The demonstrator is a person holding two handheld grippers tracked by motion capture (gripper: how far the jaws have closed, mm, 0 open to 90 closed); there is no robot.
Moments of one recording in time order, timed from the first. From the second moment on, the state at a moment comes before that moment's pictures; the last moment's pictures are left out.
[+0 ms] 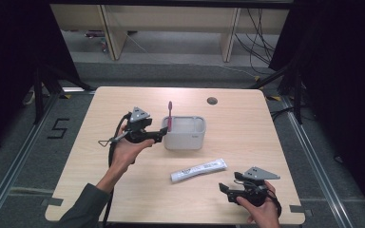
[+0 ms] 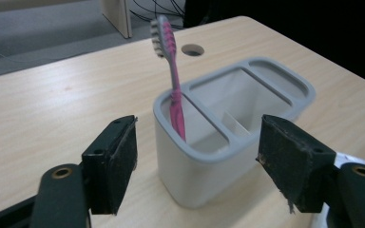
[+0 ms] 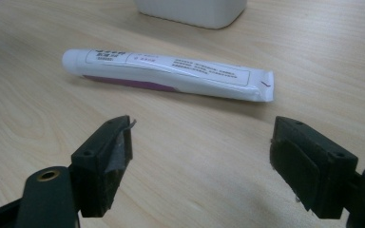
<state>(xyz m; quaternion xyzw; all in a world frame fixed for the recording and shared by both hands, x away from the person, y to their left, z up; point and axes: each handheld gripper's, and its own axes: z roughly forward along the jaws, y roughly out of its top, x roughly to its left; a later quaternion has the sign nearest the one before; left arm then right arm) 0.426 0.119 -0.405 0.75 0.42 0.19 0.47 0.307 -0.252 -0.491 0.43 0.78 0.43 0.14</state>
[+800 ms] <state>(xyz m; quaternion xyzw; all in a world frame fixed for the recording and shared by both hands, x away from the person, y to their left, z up) 0.364 0.169 -0.448 0.78 0.39 0.18 0.46 0.306 -0.250 -0.491 0.44 0.77 0.43 0.14</state>
